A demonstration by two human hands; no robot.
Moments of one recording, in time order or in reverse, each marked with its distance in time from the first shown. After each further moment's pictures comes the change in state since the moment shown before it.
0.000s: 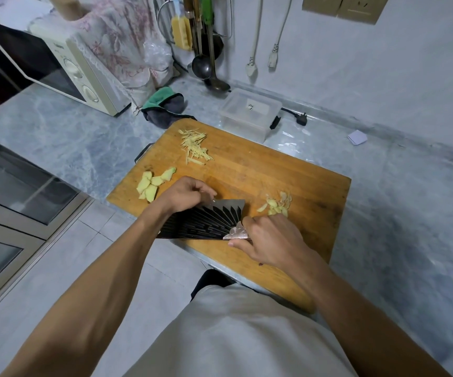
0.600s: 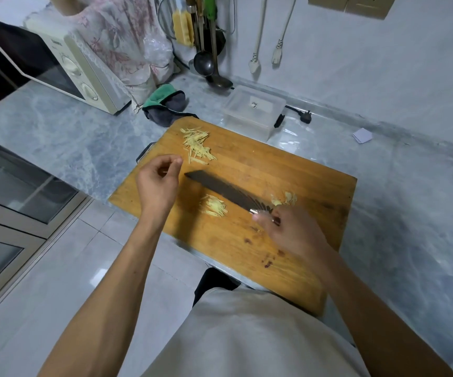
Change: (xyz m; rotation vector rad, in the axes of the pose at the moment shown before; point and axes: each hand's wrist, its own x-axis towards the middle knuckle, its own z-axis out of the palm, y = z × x) left_hand -0.025 0.002 -0.018 -0.238 0.841 0.231; right_hand -0.003 0.023 -0.006 0.511 -0.121 0.548
